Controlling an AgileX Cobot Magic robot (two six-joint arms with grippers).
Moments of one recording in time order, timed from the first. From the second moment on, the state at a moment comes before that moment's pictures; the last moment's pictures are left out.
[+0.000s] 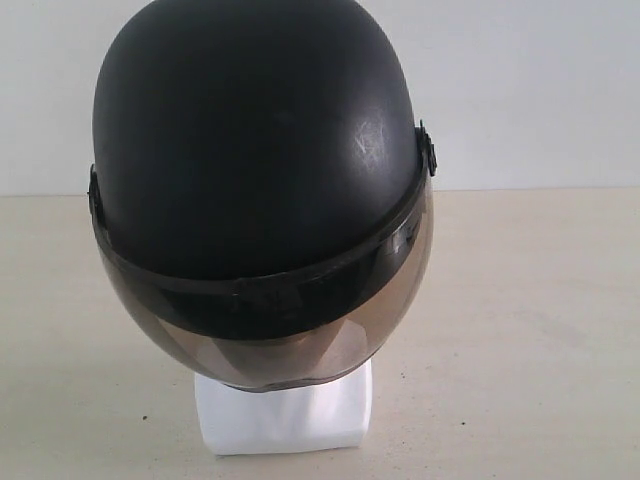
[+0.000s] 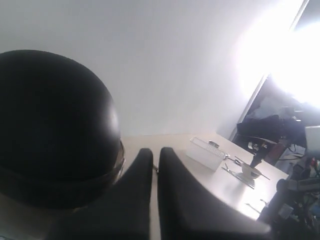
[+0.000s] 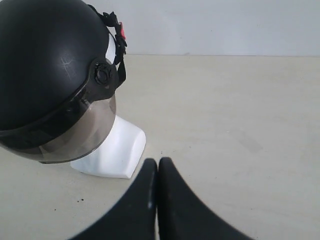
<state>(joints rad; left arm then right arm) -0.26 0.09 -0.67 -0.96 0.77 0.33 0.64 0.43 -1.12 -0.17 1.23 0.39</state>
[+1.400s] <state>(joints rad) -0.12 0.00 -0.84 0.31 0.90 -0.19 0.64 0.43 -1.12 -0.19 1.23 0.40</state>
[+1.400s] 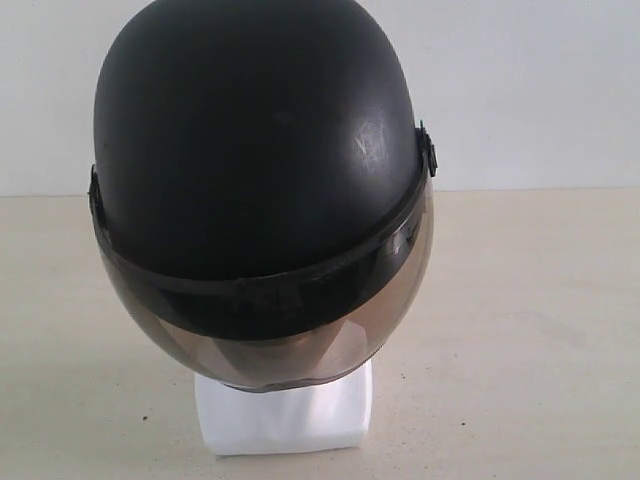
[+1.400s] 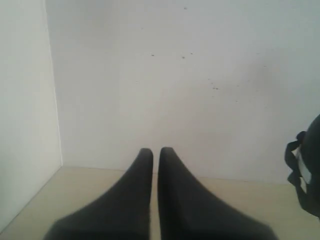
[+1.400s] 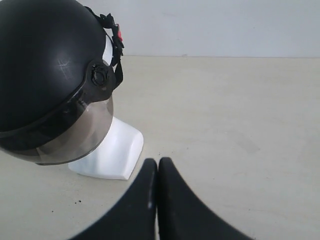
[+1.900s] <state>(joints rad) -0.08 0.00 -0.18 0.23 0.24 -0.33 0.64 0.43 -1.12 -0.19 1.23 0.40</state>
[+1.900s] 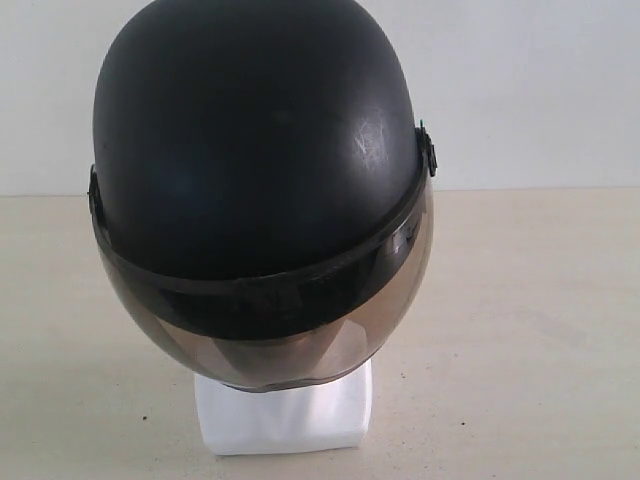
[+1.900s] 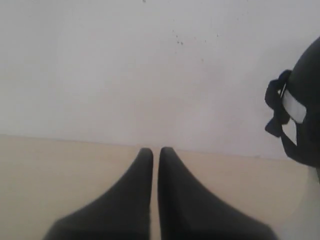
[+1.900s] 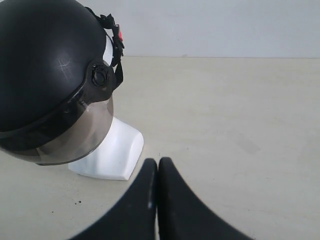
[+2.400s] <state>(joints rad) -0.08 0.00 0.00 0.19 0.07 -0.33 0.64 0.43 -1.12 -0.19 1.23 0.40</state>
